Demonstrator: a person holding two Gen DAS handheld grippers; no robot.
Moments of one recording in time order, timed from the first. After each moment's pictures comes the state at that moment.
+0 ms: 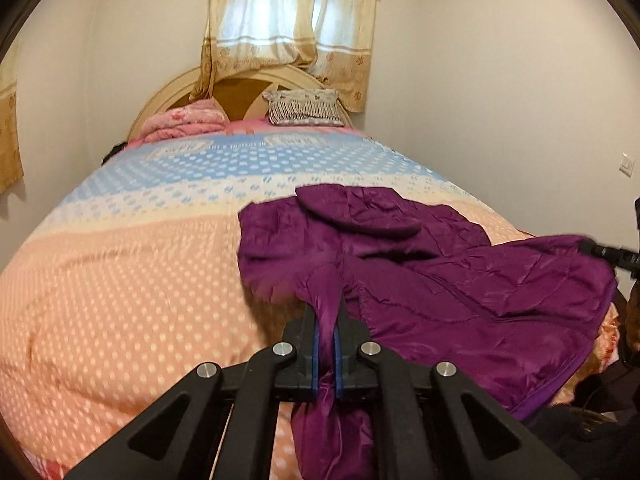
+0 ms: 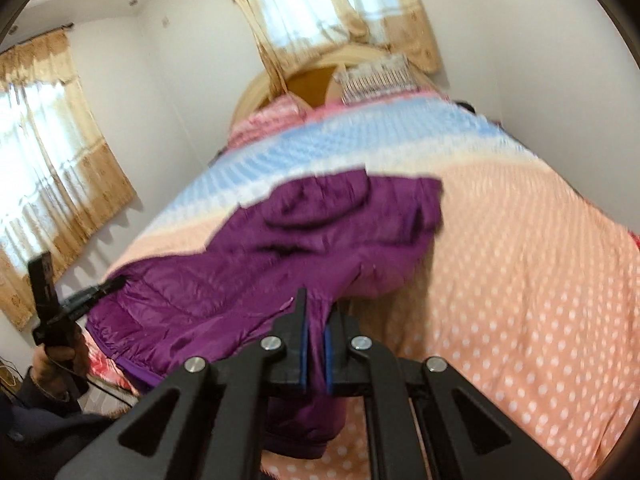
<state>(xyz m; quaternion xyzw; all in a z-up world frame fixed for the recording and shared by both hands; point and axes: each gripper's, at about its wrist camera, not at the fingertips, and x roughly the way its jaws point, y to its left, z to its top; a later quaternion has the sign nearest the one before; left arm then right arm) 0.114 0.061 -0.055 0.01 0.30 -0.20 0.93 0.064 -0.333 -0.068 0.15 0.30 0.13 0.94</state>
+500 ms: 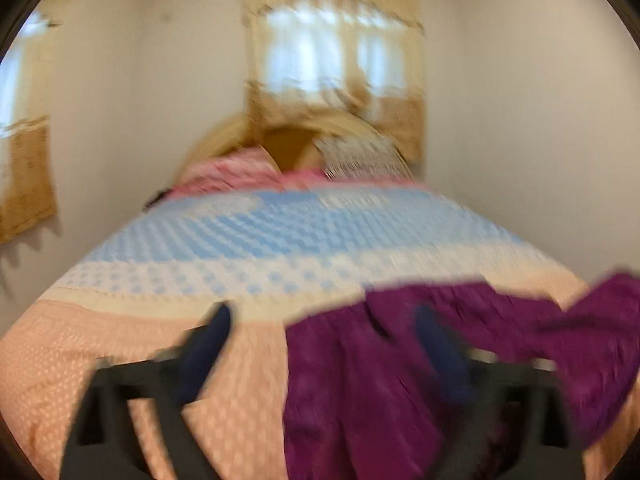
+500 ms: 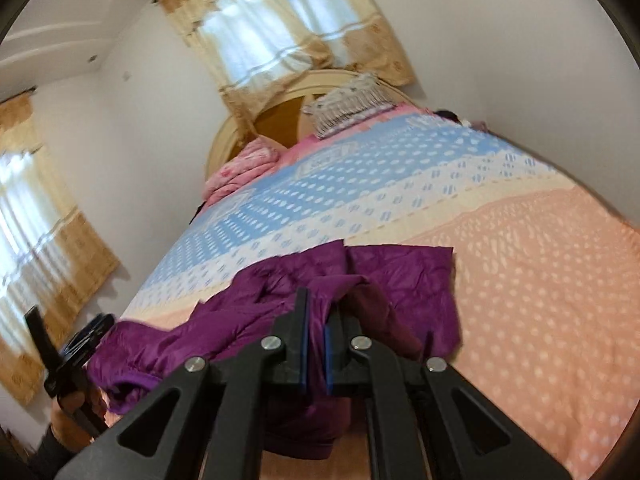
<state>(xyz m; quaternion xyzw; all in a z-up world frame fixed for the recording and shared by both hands) 0.295 0.036 -0.044 0.01 0.18 -0.09 0.98 0.255 -0.378 -0.087 0.24 0.28 0.07 0.93</state>
